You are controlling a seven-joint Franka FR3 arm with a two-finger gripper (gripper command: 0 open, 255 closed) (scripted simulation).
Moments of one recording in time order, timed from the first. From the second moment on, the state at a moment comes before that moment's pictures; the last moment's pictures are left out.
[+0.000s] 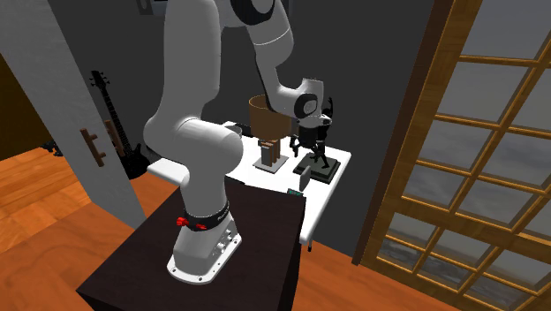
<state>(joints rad) -0.18 0.28 -0.25 -2.39 0.08 2.61 -0.27</state>
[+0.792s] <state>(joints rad) -0.23 0.46 -0.20 -2.33 0.16 2.72 -0.33</state>
